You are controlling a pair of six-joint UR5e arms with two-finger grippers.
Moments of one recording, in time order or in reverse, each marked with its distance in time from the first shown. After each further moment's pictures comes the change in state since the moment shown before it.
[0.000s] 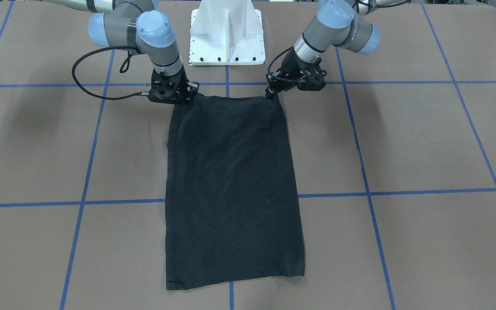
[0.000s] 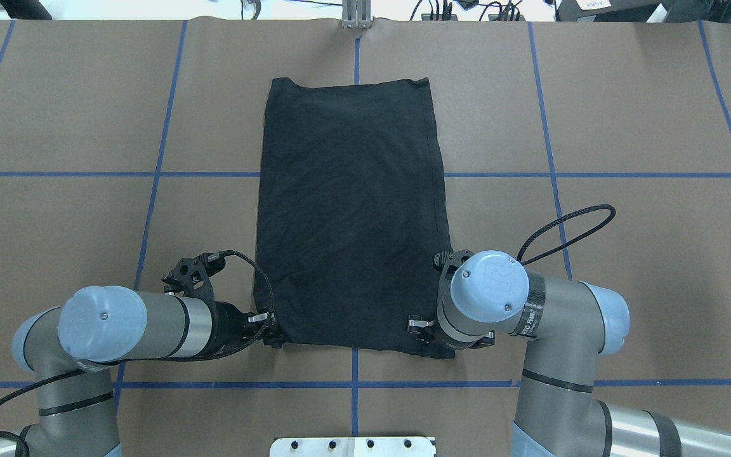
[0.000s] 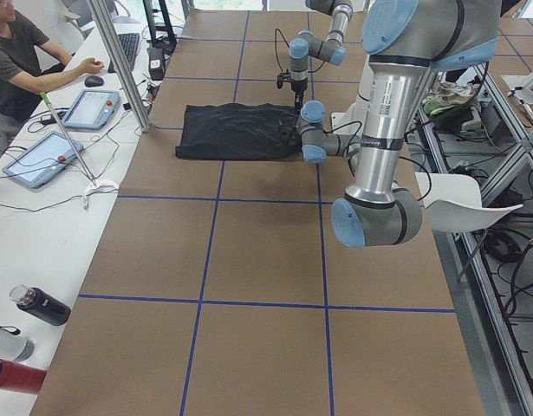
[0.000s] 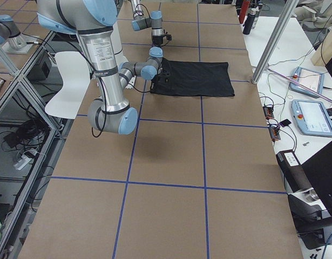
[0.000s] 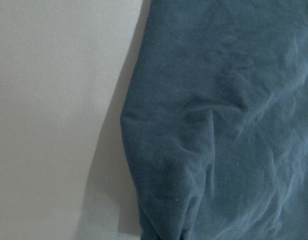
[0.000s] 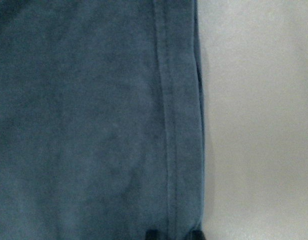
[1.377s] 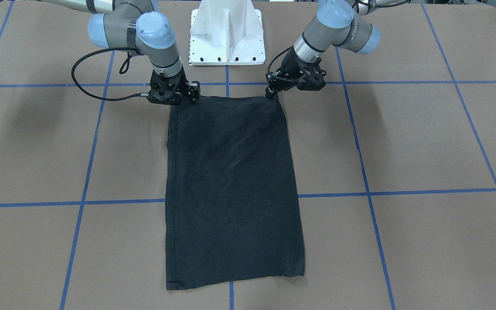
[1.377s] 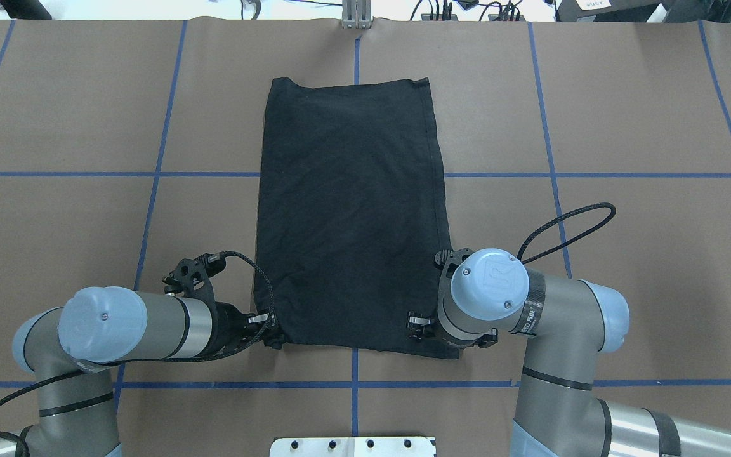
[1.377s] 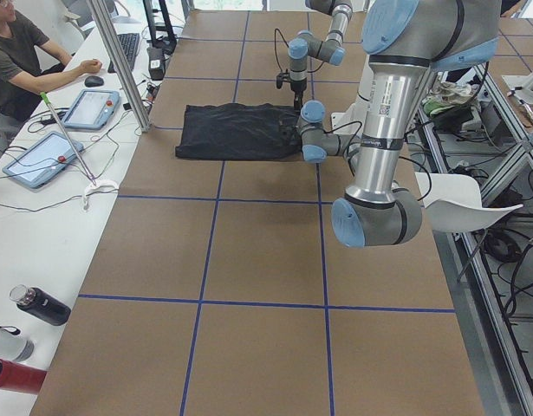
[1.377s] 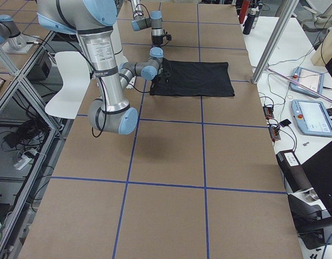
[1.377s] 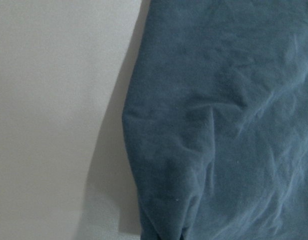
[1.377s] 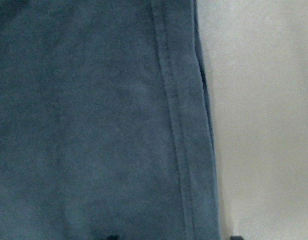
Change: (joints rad) left arm 0.002 0.000 0.000 0.000 -0.001 0.000; right arm 0.005 0.001 -0.006 -0.002 0.002 -0.001
